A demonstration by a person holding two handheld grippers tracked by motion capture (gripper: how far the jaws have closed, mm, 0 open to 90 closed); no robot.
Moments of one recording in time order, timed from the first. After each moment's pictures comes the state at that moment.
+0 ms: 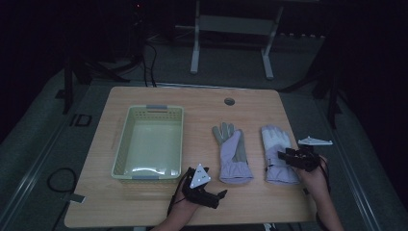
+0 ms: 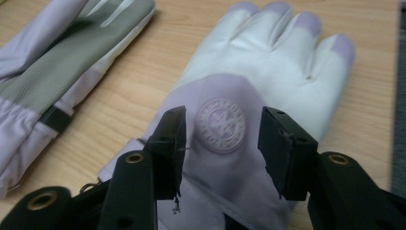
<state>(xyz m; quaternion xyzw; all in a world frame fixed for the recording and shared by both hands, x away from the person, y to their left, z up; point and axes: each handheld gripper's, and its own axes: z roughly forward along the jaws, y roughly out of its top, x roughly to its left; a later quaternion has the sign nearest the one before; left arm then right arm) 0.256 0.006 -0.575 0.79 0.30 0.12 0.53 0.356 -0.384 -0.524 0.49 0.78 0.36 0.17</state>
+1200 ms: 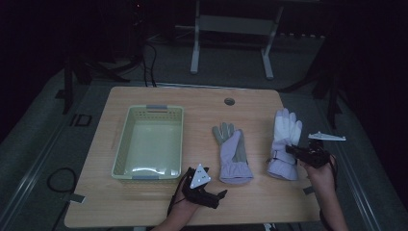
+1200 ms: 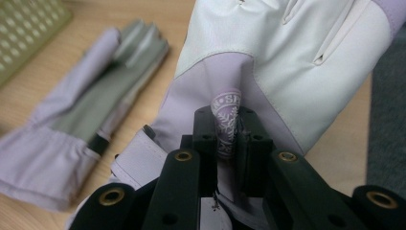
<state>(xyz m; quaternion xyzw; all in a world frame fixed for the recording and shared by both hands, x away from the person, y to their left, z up) 0.256 0.006 -0.575 0.79 0.30 0.12 0.53 0.348 -0.389 -0.477 0.51 0.75 0.39 0.16</state>
